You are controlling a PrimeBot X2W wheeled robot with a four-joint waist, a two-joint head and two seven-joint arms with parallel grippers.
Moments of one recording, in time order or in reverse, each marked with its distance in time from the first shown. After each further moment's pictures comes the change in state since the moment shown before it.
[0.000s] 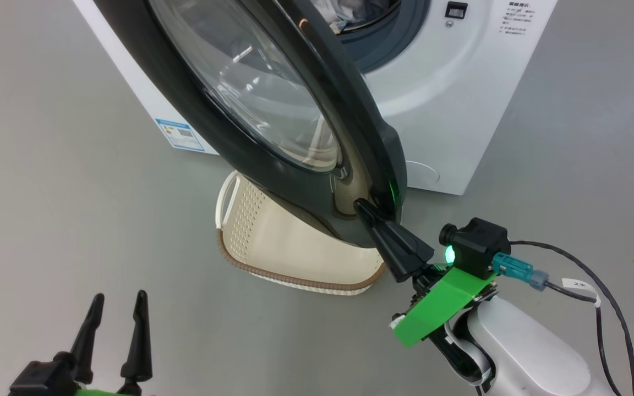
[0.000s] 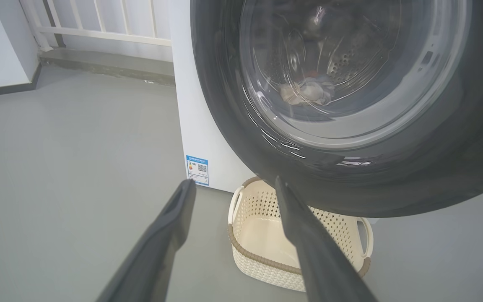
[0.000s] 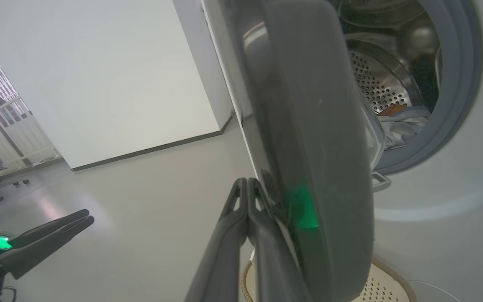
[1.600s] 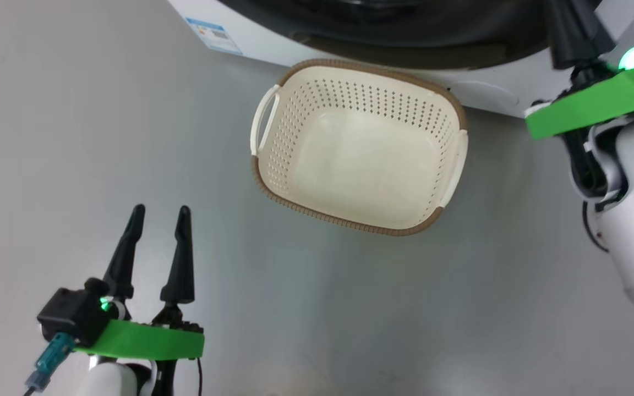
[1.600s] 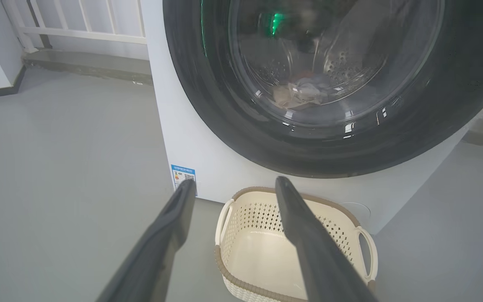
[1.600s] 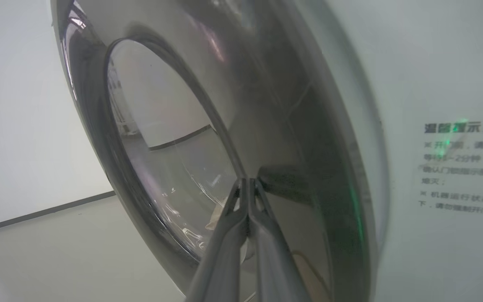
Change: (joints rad) left arm -0.186 -0.067 -0.082 -0.062 -0.002 0.000 -0.002; right arm -0.346 -0.109 -0.361 0.116 -0.075 0.006 0.000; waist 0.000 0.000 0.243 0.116
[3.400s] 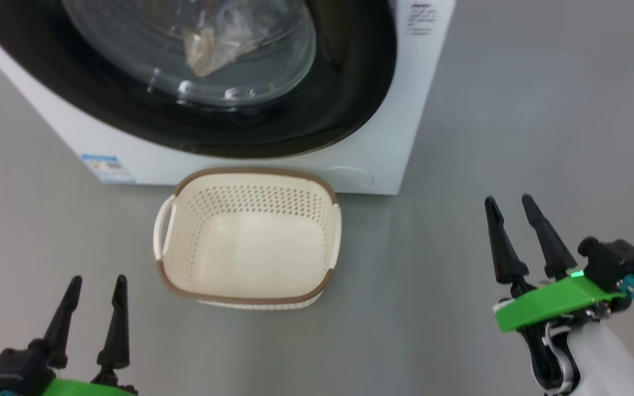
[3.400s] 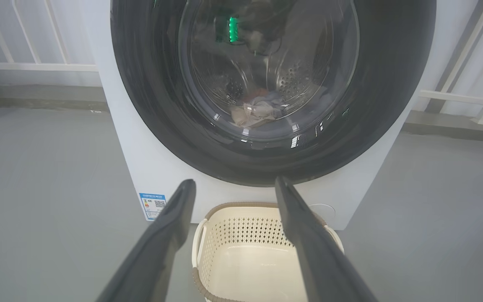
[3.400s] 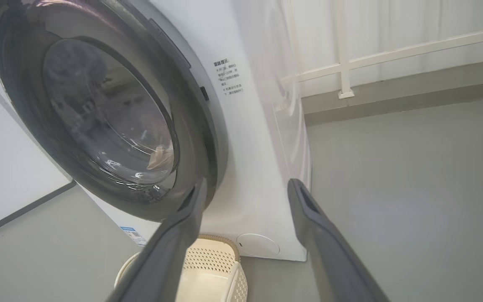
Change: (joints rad) left arm 0.150 0.134 0.096 0.046 0.013 0.000 0.000; right arm 0.571 0.143 -0.146 -0.095 -0.004 0.000 -0.003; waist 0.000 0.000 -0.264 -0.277
